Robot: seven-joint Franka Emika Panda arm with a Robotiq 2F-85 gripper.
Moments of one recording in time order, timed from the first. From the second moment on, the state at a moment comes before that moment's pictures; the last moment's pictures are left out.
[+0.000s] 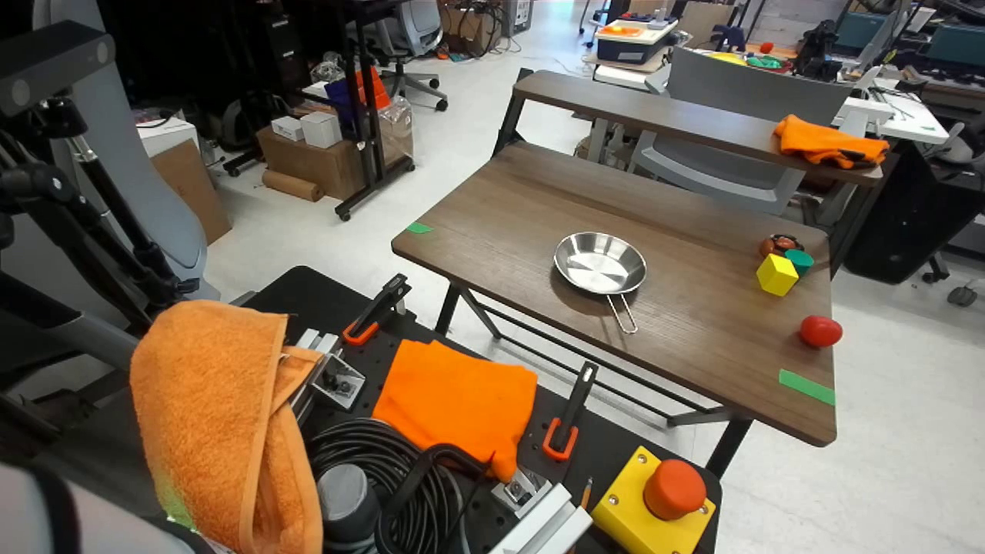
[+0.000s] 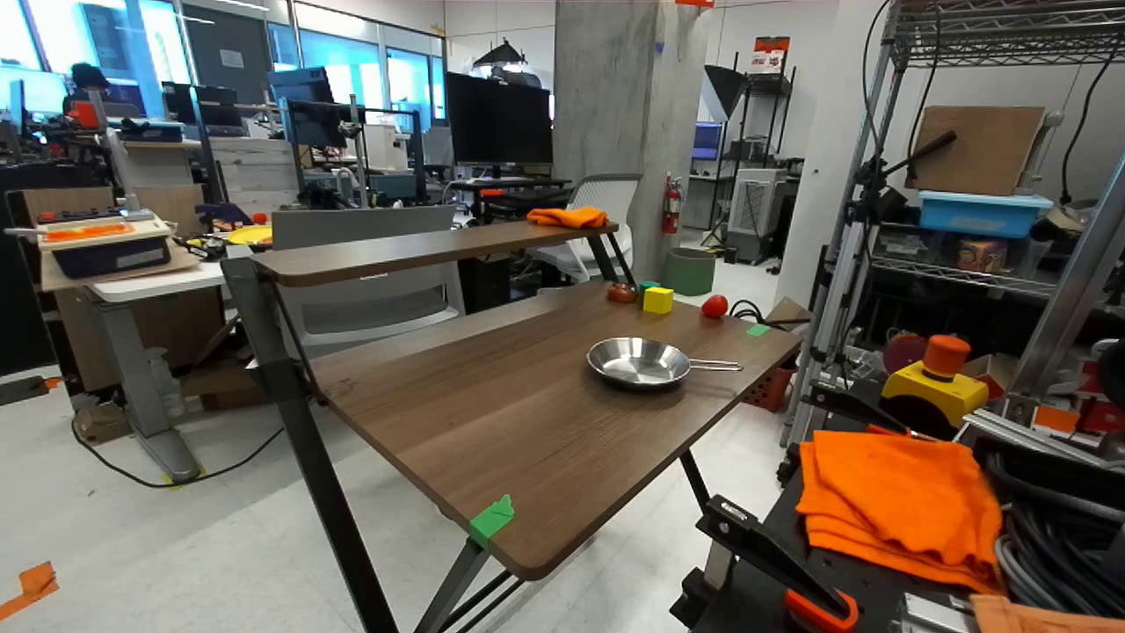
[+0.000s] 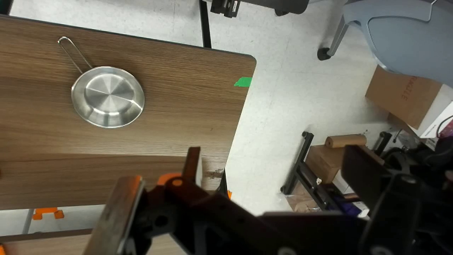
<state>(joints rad) 0.14 -0.65 -0.17 -2.48 0.23 1.98 -0.33</state>
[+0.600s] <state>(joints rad) 0.03 -0.63 -0.15 -2.46 0.22 2.19 -0.24</state>
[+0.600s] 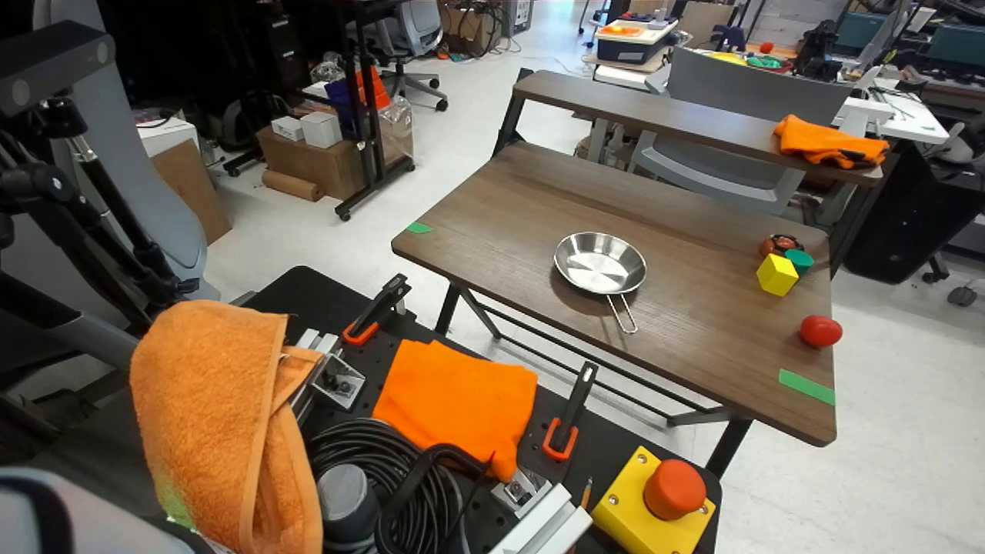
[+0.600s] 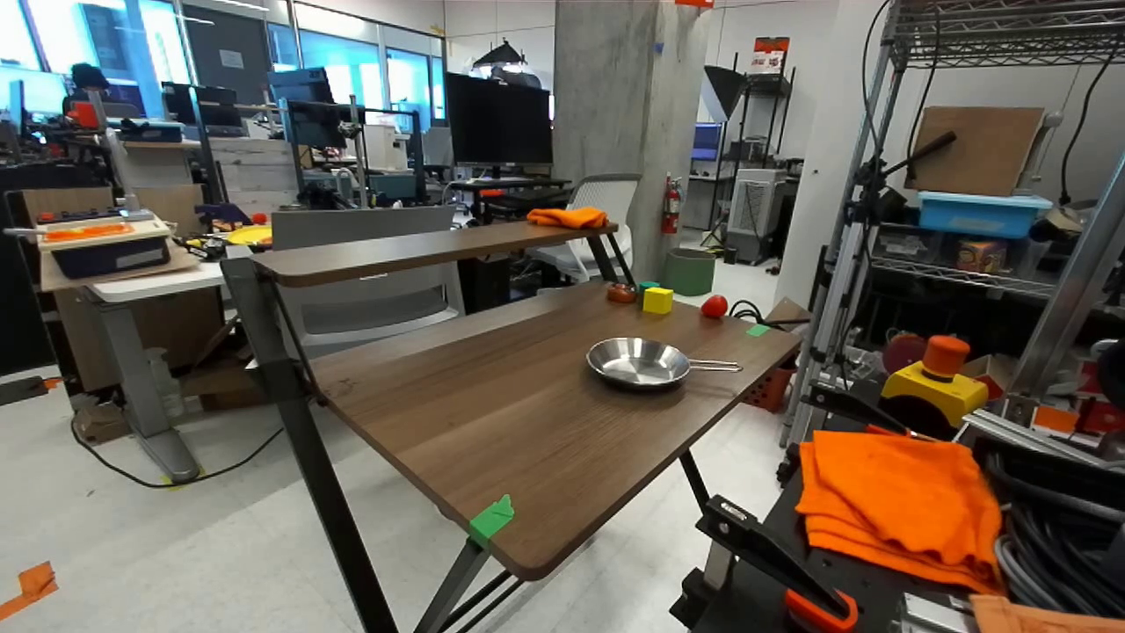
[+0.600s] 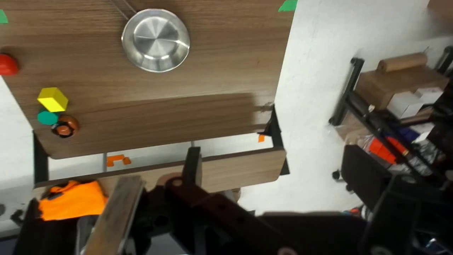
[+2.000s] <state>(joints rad) -0.15 -0.44 -0.13 -2.33 0.16 2.41 0.12</state>
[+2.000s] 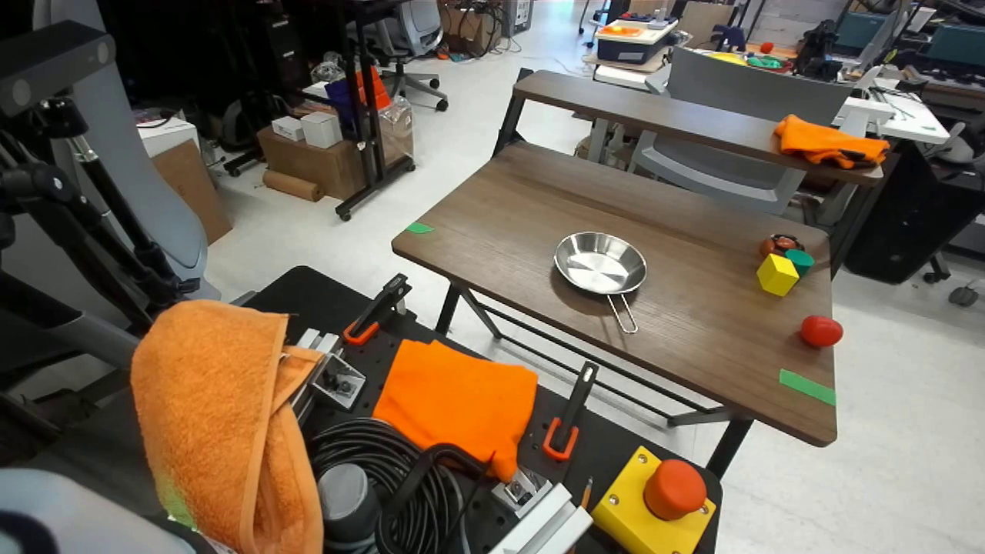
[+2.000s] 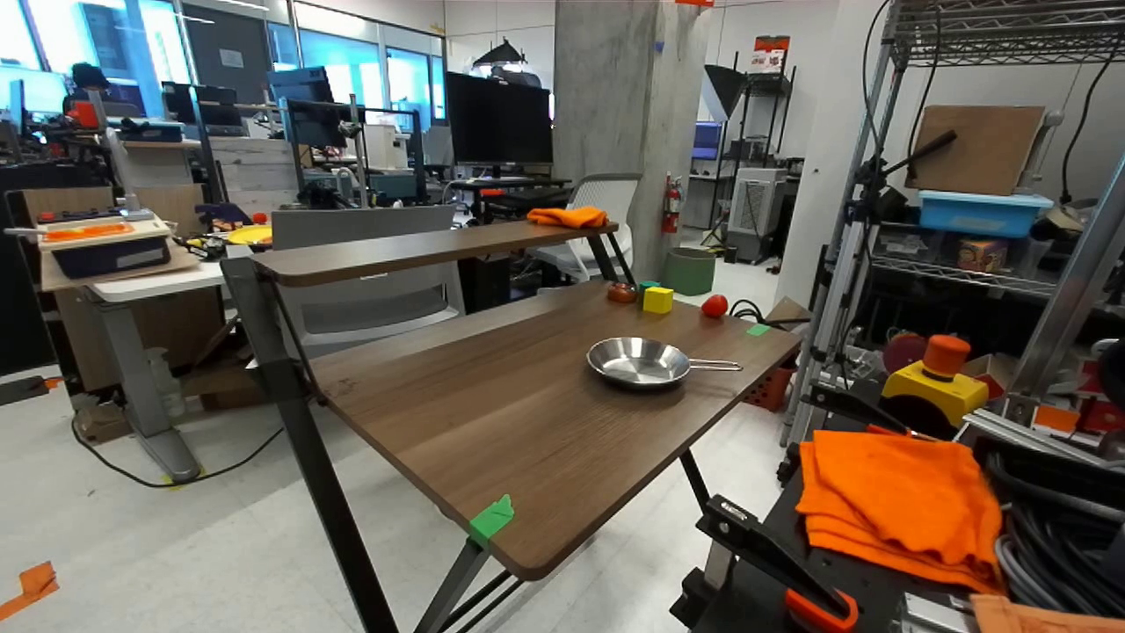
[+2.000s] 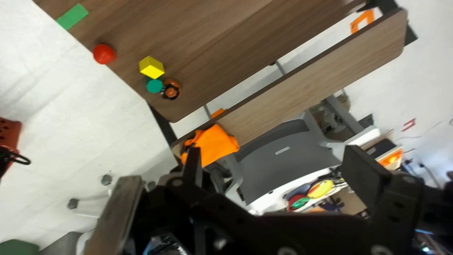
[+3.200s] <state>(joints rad) -0.10 -0.31 -0.12 -2.42 0.02 2.31 -0.07</state>
